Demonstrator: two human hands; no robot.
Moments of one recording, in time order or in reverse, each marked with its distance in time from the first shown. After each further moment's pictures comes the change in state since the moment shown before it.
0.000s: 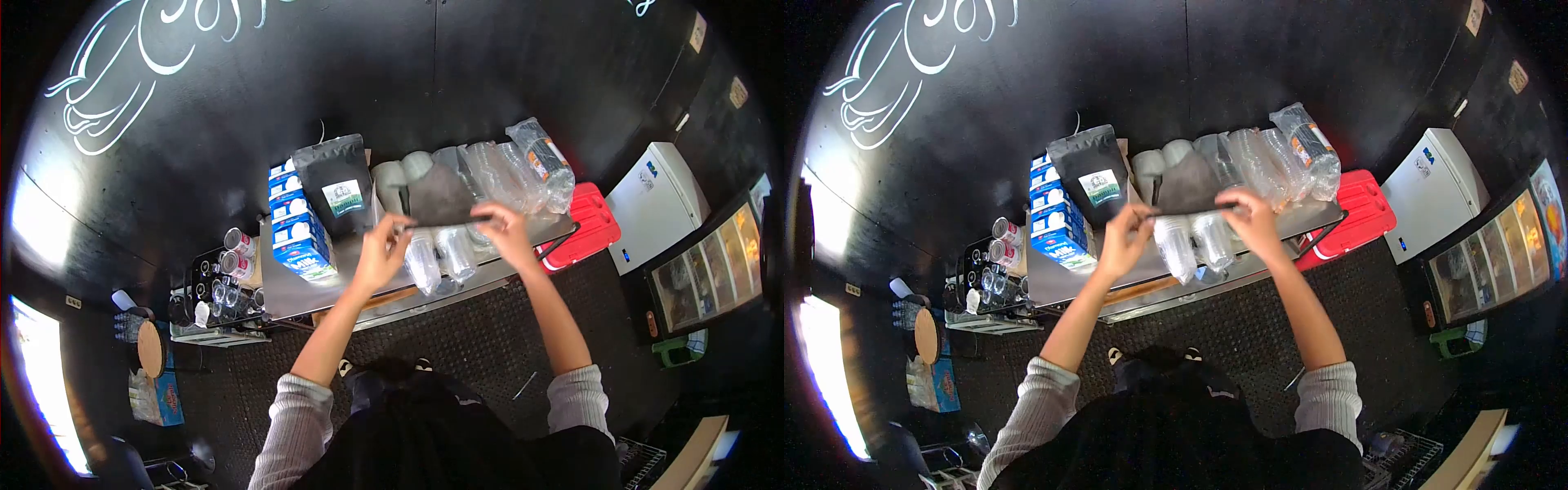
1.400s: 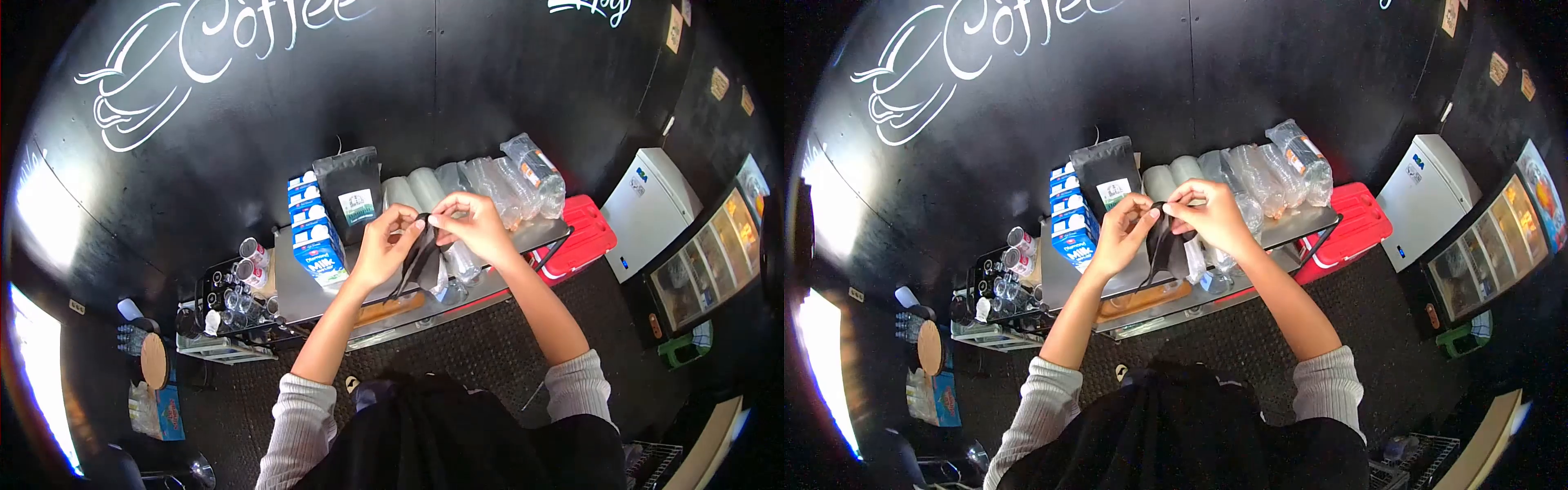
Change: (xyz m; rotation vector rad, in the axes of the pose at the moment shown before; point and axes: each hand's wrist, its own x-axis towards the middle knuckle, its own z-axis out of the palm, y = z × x) left_hand -0.021 0.084 -0.037 -0.228 -0.068 0.075; right_hand -0.013 -0.136 0.066 0.281 -0.181 0.136
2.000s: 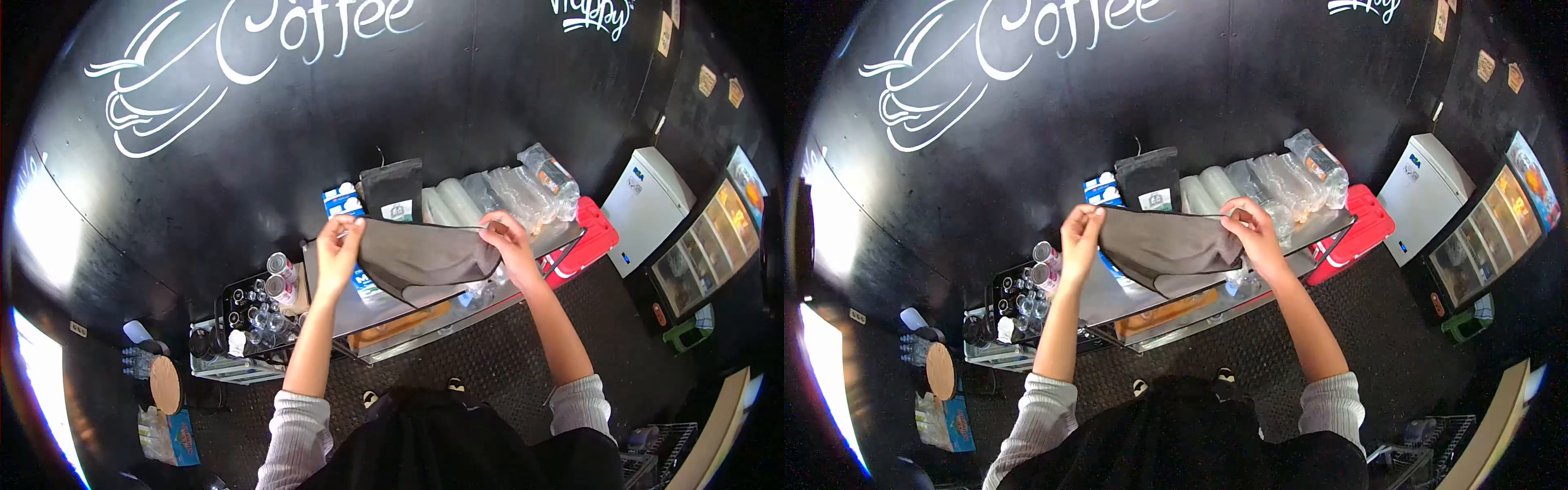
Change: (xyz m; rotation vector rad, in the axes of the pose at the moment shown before) left_hand -0.028 -0.017 -0.174 -0.111 0.312 -0.066; right_hand 0.002 0.032 0.065 0.011 0.289 -0.130
